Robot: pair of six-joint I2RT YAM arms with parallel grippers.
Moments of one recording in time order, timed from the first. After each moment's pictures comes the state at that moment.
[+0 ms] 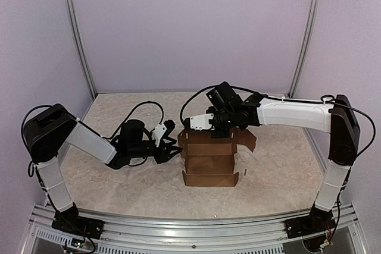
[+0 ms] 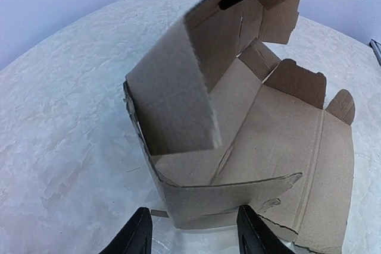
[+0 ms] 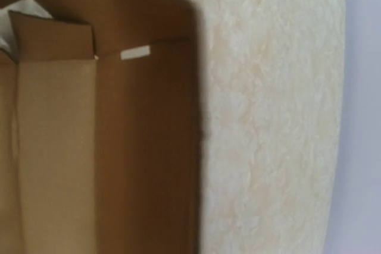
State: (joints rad) left arm -0.68 1.83 0.70 0.75 0.36 0.13; right arm 0.85 1.83 1.44 -0.42 0.20 -0.98
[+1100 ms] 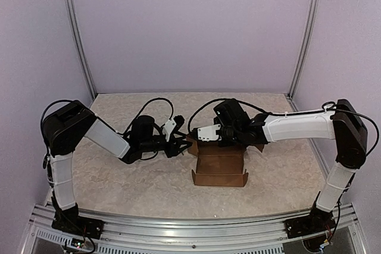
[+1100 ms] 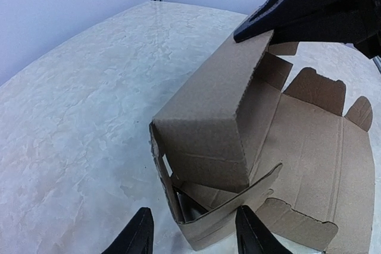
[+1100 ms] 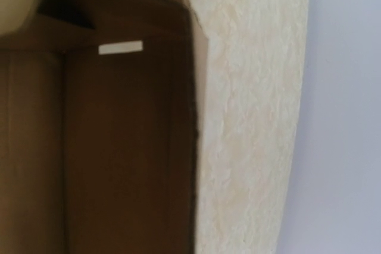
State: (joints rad) left arm -0.68 2.02 0.88 0.82 0.42 0.13; right arm 0.87 1.75 1.15 -0.12 0.39 -1.08
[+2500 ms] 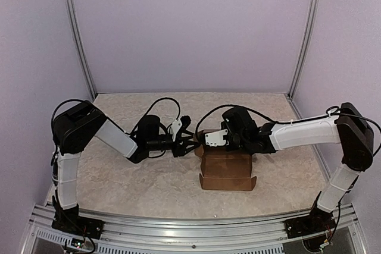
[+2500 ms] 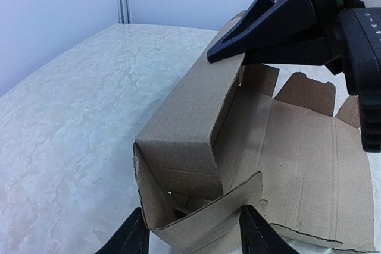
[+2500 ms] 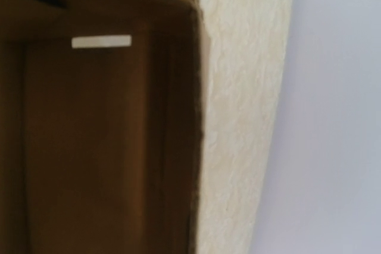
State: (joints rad) left arm -0.70 2.12 0.98 0.90 0.55 0.13; right arm 0.86 1.69 0.99 0.03 0.48 -1.17
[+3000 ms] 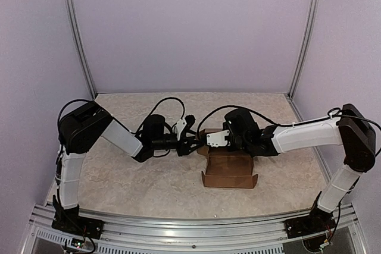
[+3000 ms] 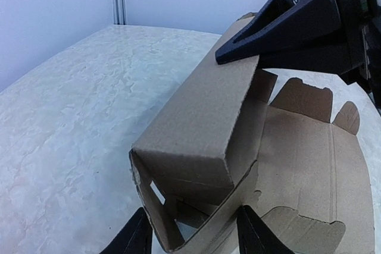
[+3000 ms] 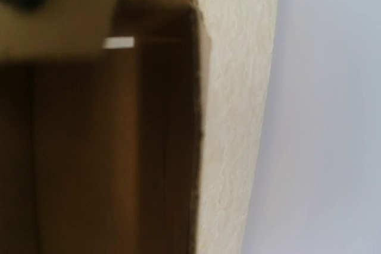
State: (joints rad) left arm -0.71 2.18 1.05 0.90 0.55 0.10; right arm 0.86 1.67 0.94 0.10 0.50 -1.18
